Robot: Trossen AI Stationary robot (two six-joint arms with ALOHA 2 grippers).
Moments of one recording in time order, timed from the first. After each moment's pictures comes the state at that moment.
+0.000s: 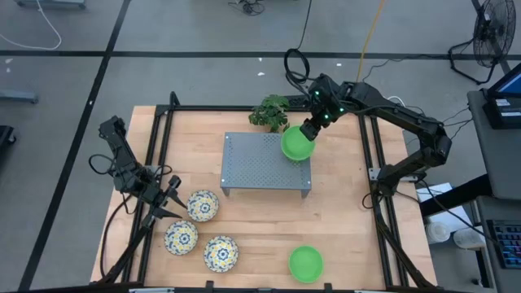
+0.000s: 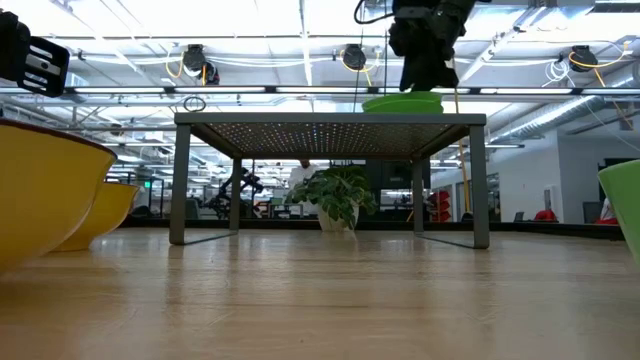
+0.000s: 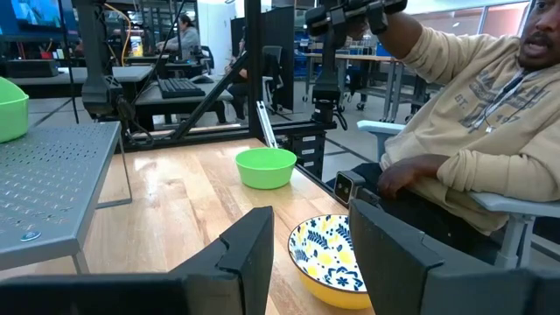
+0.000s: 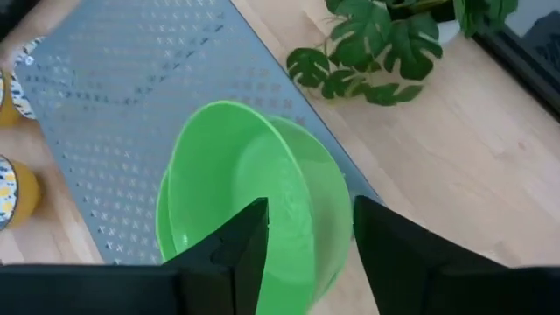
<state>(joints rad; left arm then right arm) -0.97 0.05 0.03 0.03 -0.50 -0.03 -0.52 1.48 1.51 -1.07 -0.22 0.22</state>
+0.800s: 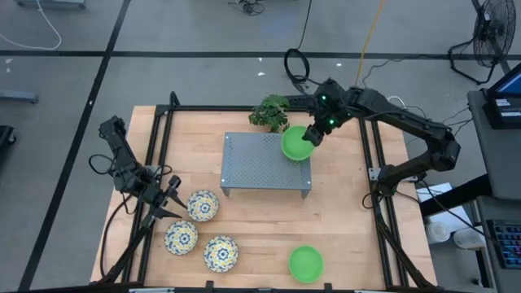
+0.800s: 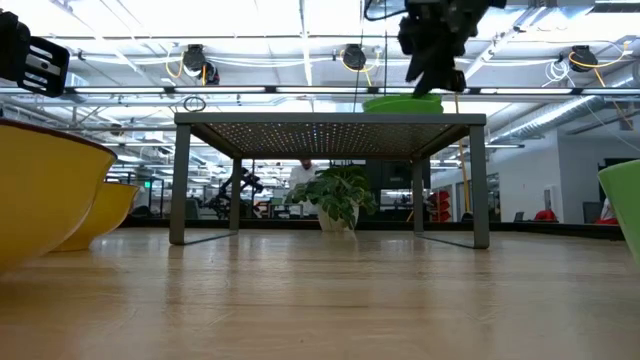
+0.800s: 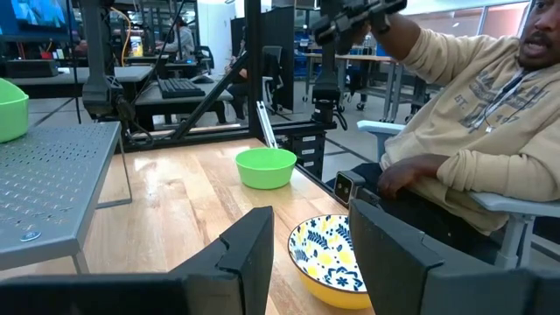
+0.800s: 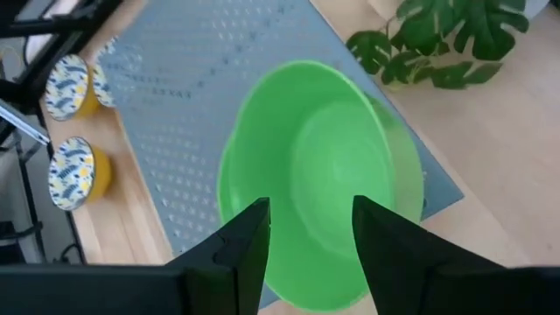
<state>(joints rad) -0.97 0.05 0.03 0.03 -0.50 -0.03 -0.53 1.39 1.38 -0.98 -0.37 0.26</state>
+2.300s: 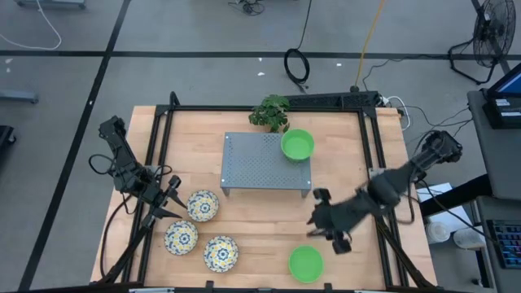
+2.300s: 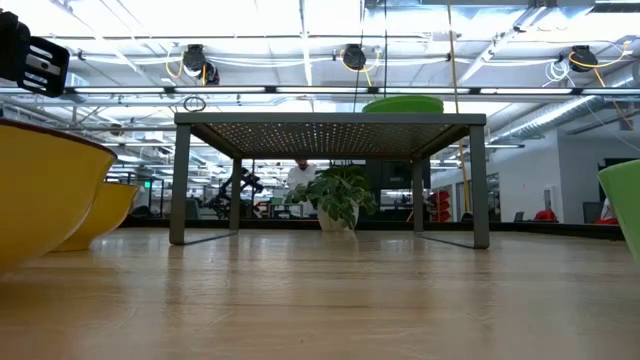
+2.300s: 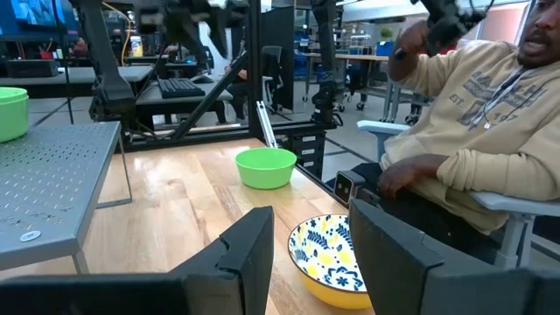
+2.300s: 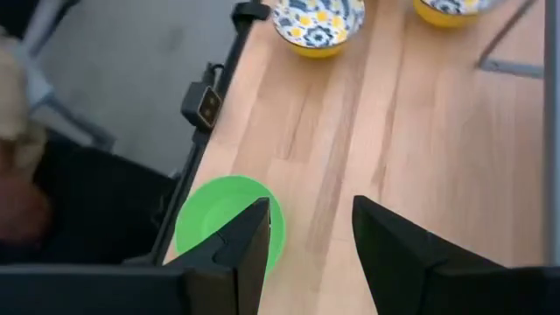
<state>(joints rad) -0.97 0.05 0.03 0.03 -0.50 -0.03 0.60 1.36 1.30 -0.77 0.12 0.37</state>
